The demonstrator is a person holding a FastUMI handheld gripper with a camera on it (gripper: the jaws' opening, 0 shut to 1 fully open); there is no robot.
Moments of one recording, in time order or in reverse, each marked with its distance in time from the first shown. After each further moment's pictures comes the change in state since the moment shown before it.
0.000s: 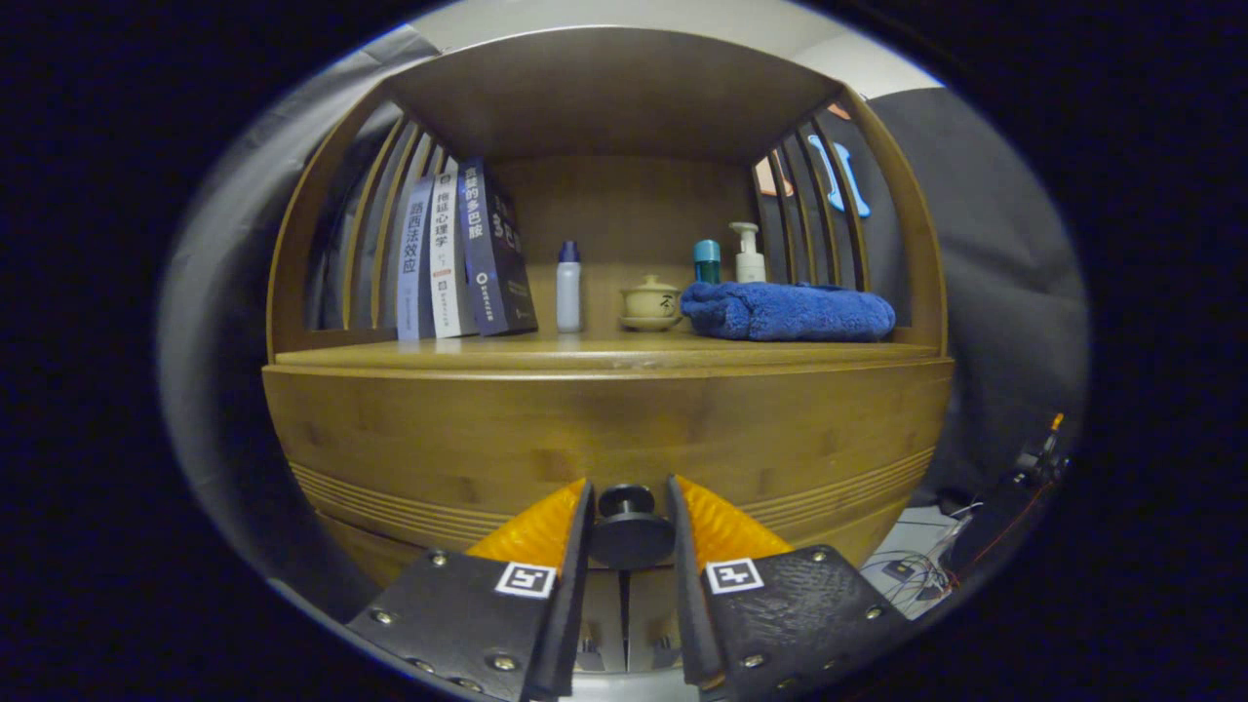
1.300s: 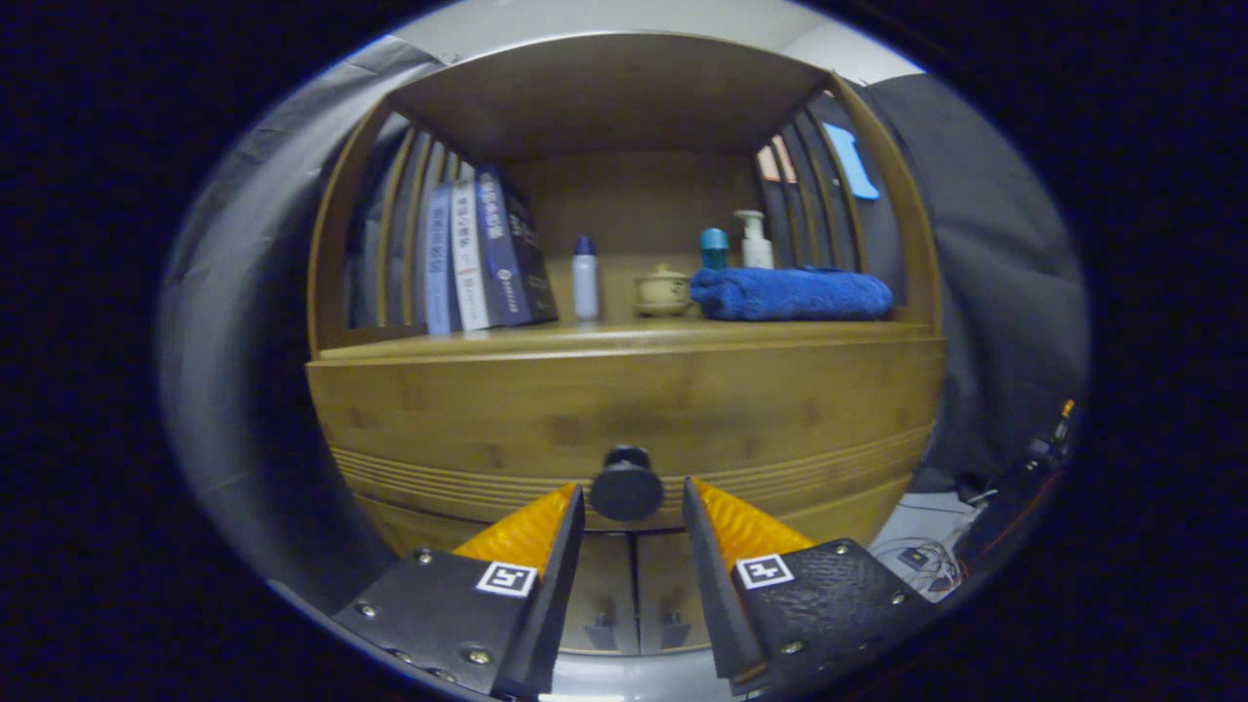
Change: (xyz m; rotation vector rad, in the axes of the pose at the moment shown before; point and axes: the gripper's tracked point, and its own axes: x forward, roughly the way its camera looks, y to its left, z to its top) arm -0.035 0.007 -0.005 0.035 0.062 0.109
